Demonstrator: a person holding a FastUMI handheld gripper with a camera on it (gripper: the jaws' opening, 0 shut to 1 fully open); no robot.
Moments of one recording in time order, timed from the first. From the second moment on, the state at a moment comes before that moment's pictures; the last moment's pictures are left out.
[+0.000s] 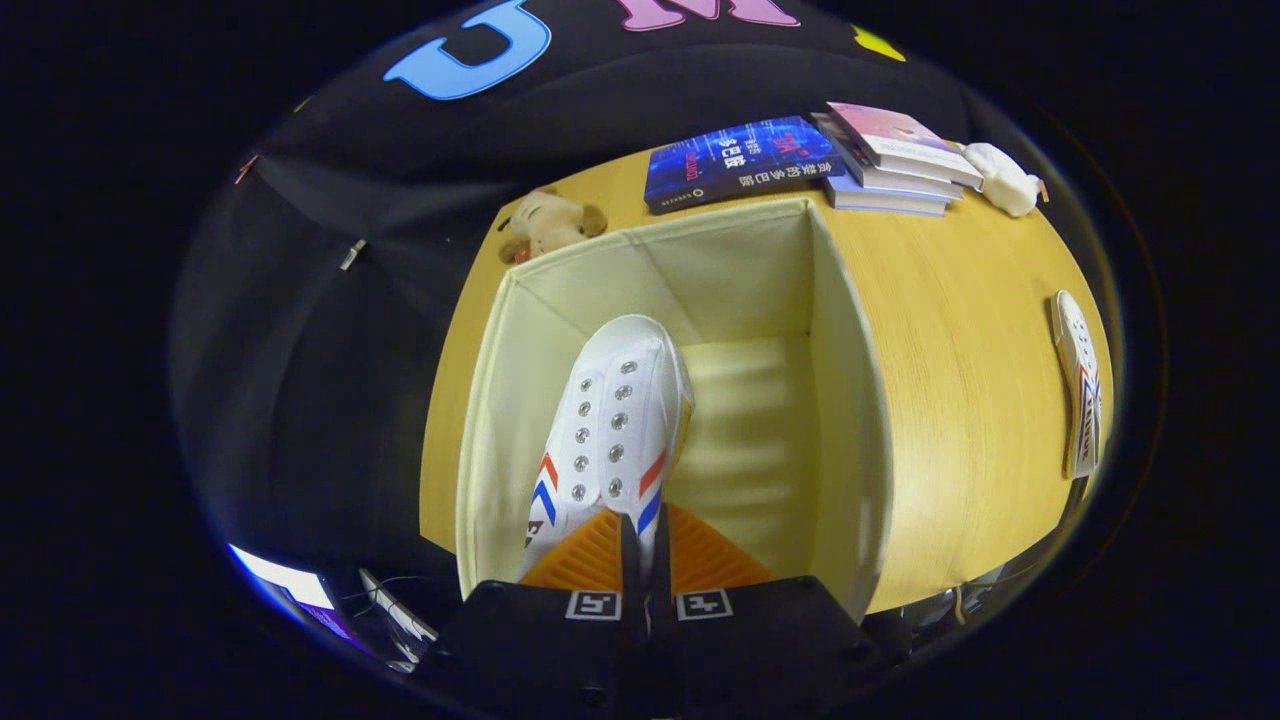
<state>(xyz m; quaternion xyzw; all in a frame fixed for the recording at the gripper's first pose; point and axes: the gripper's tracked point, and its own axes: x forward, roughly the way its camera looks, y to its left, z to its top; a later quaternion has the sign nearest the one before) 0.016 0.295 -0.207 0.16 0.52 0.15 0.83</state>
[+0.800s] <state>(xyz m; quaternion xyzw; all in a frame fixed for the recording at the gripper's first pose) 0.013 0.297 -0.162 0.14 0.48 0.22 0.84</state>
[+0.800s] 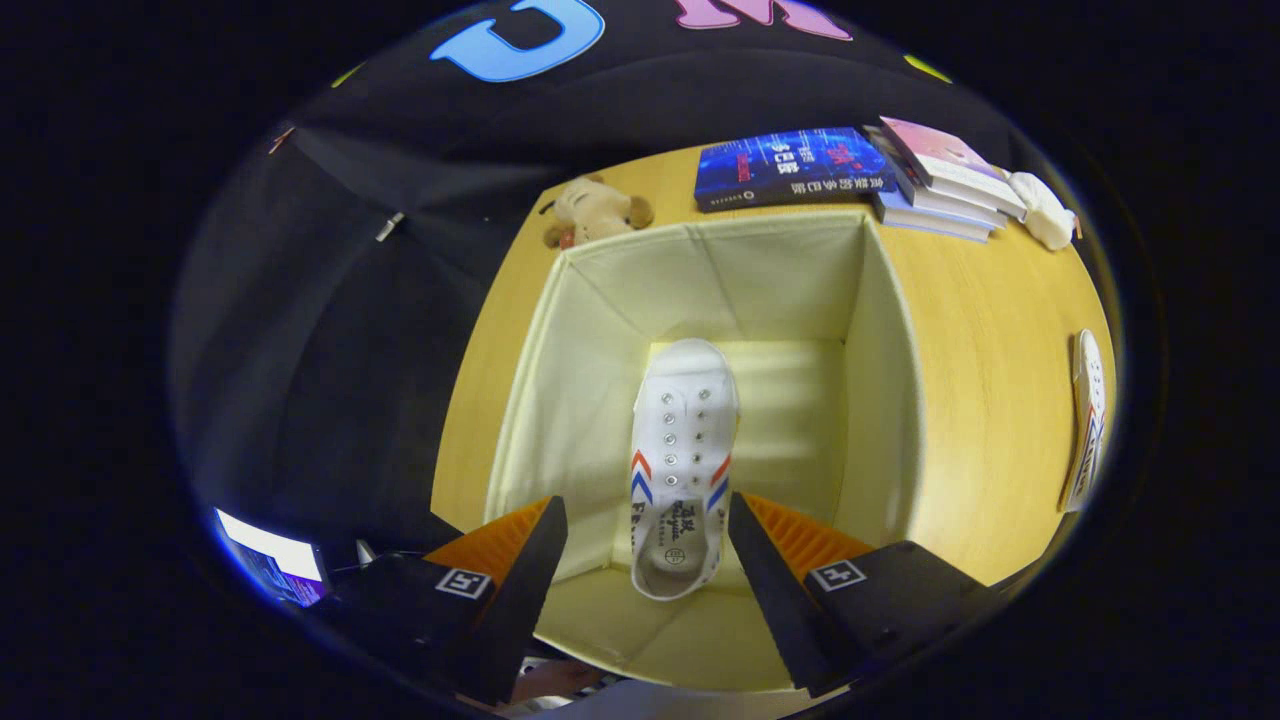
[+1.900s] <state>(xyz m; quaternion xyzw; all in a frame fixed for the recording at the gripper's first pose) 0.033 -0.152 -0.201 0.02 0.40 -0.01 0.92</state>
